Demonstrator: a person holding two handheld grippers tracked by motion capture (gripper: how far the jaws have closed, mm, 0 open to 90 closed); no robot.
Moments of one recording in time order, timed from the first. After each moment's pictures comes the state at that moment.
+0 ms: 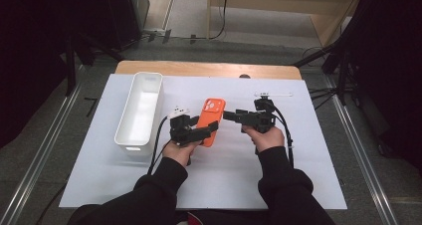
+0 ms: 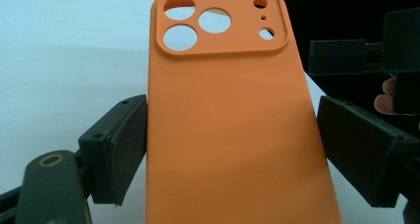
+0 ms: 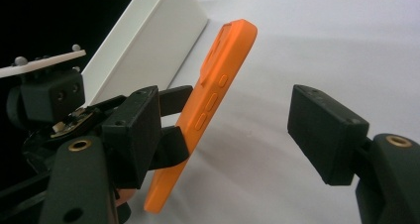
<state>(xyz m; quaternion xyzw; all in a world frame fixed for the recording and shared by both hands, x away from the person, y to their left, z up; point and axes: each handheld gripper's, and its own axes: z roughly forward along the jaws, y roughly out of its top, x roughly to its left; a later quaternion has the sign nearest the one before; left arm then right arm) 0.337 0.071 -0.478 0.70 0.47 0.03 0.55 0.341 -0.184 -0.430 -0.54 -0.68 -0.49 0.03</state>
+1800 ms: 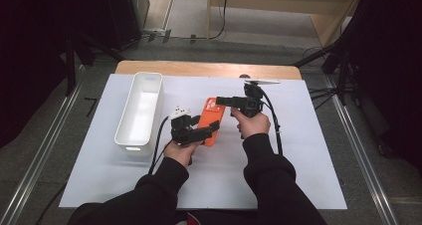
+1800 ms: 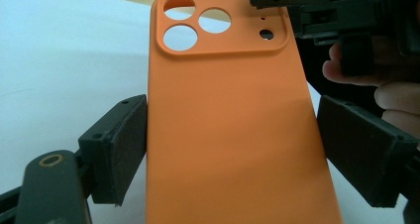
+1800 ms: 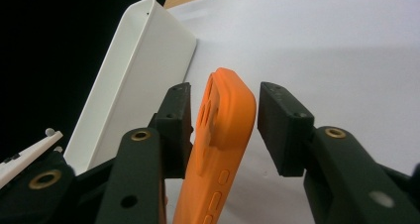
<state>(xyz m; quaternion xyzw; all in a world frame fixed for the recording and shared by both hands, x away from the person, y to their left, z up) 0.334 0.067 -0.478 0.69 0.46 0.04 0.55 0.387 -0.161 -0.427 -0.61 -0.63 -0.48 0.08</state>
